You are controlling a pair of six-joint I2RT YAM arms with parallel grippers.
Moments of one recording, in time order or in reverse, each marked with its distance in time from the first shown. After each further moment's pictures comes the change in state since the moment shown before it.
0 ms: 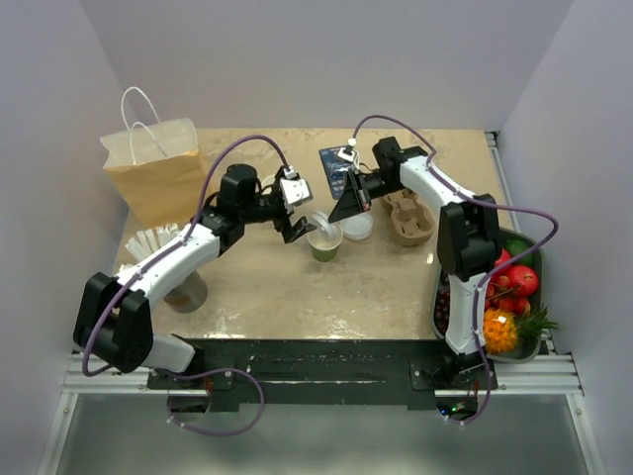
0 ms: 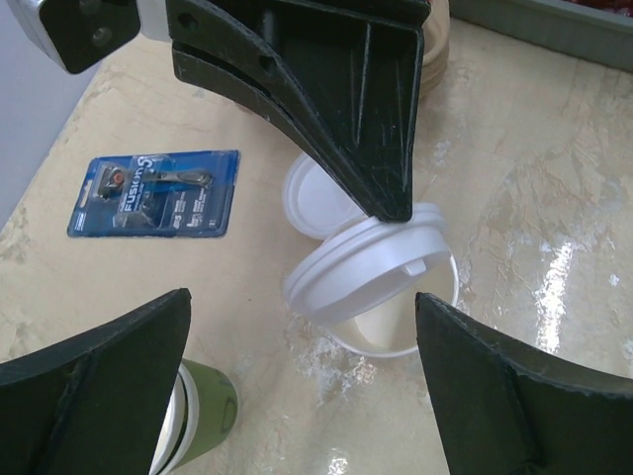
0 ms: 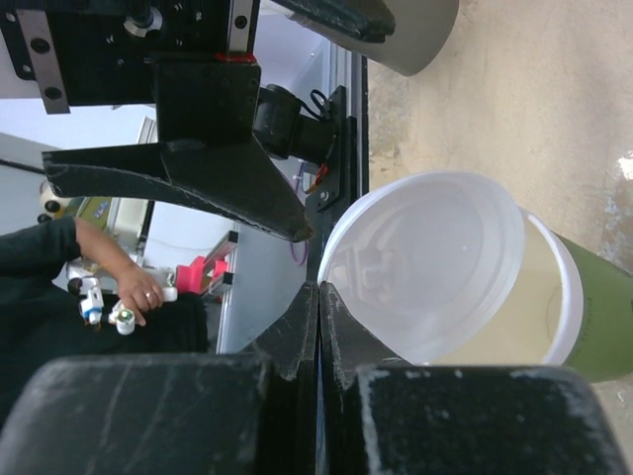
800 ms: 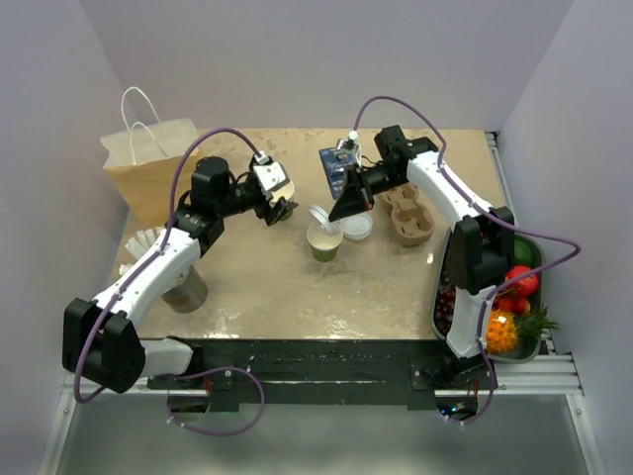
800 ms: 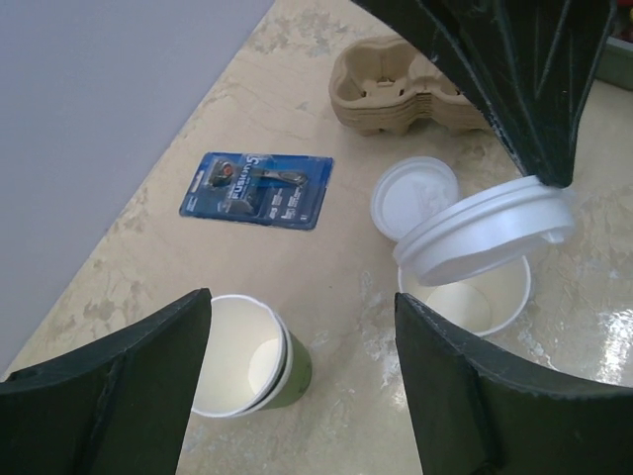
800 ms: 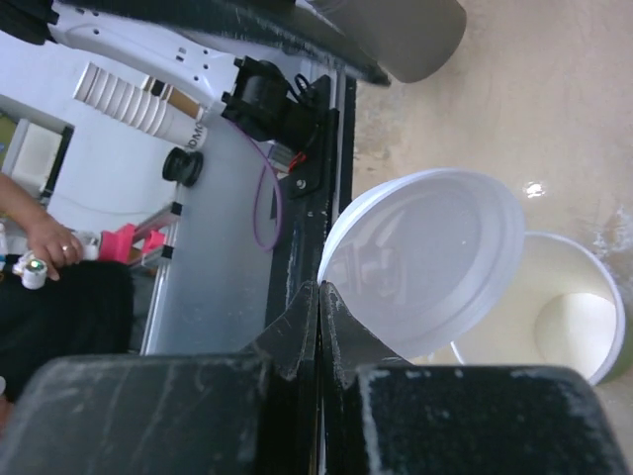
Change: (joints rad) left arm 0.117 -0.110 0.011 0.003 -0.034 -0.032; right arm 0.030 -0.140 0.032 -0.101 0.079 -0.169
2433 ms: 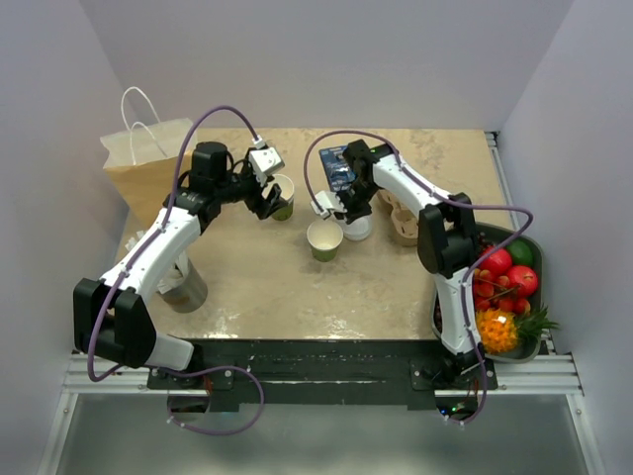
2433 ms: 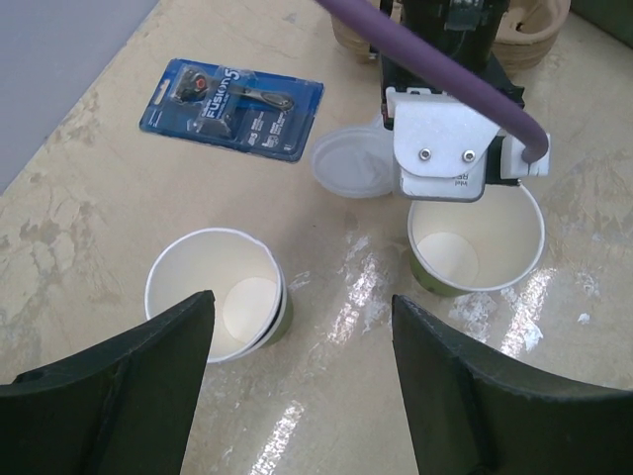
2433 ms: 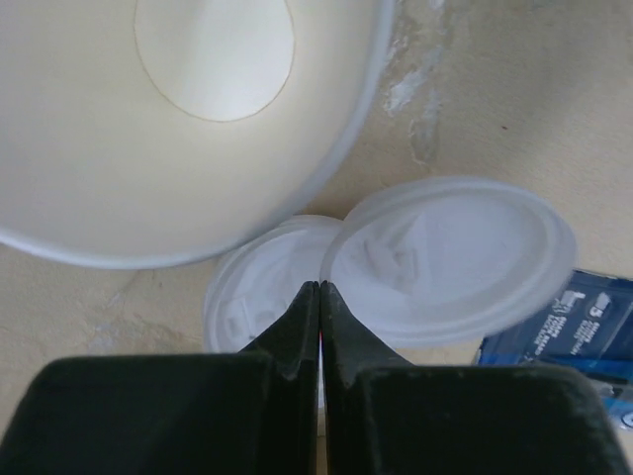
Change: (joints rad) left arm 0.071 0.126 0.152 -0.258 0.028 -0.010; right arm 0.105 0.257 0.148 -0.064 0.932 -1.088
